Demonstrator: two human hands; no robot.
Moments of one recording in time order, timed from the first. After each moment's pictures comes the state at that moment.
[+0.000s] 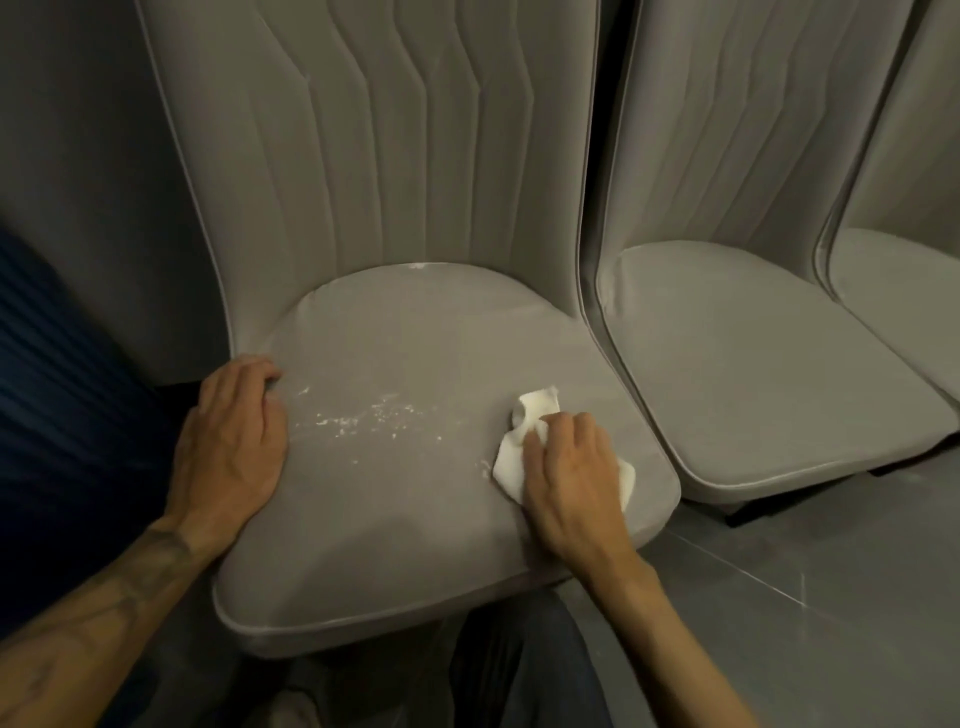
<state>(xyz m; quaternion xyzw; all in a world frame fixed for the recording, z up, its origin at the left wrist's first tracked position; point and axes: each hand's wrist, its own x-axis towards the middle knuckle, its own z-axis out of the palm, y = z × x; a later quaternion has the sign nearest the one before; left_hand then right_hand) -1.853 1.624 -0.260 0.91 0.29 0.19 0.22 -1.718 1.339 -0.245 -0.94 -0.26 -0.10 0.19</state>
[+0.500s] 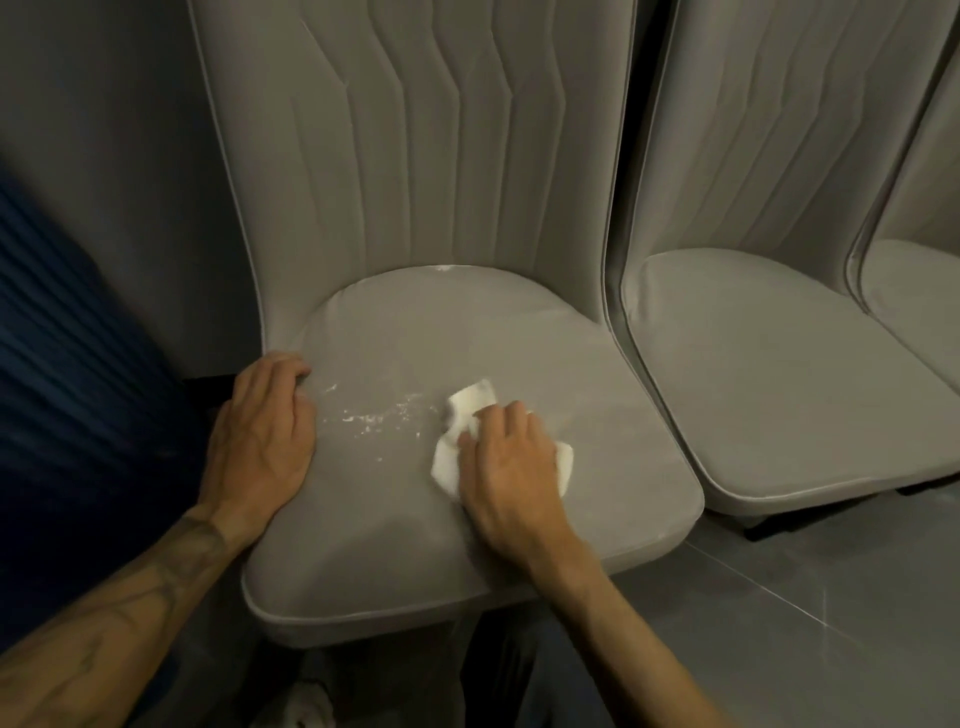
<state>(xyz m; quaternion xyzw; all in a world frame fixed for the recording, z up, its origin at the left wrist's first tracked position) -1.855 1.625 -0.261 0.91 0.28 0.19 0.22 -1.740 1.404 -0.250 -0.91 -0.37 -0.06 0.15</state>
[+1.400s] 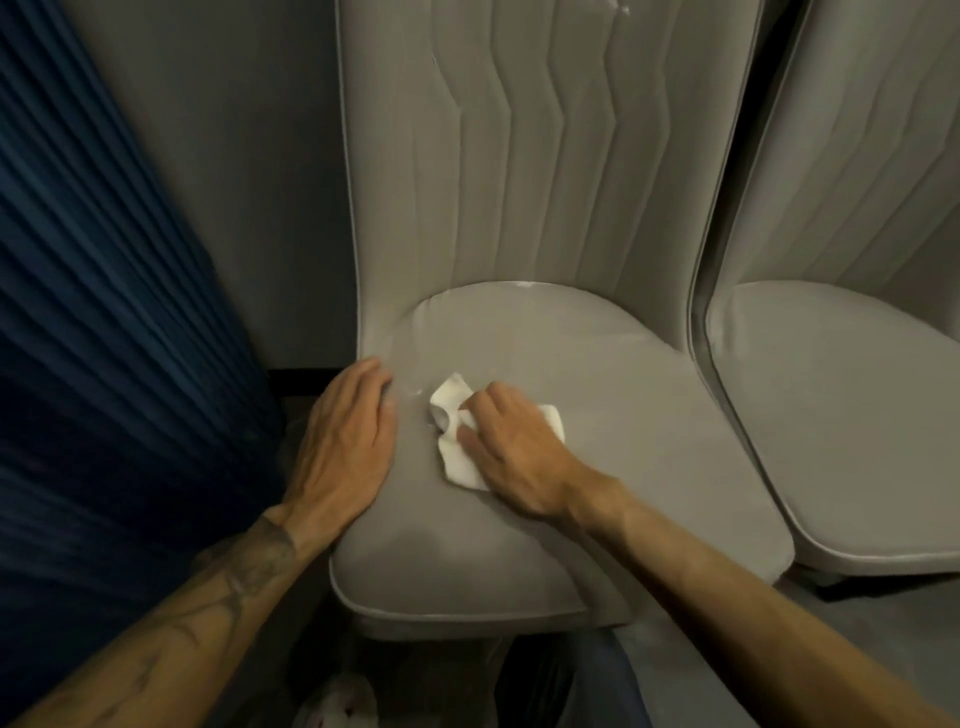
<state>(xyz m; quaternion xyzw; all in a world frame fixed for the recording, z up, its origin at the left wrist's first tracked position) -1.864 1.624 -0.261 0.91 0.31 0.16 0.24 -1.708 1.467 -0.256 -0.77 -0.61 0.00 0.19</state>
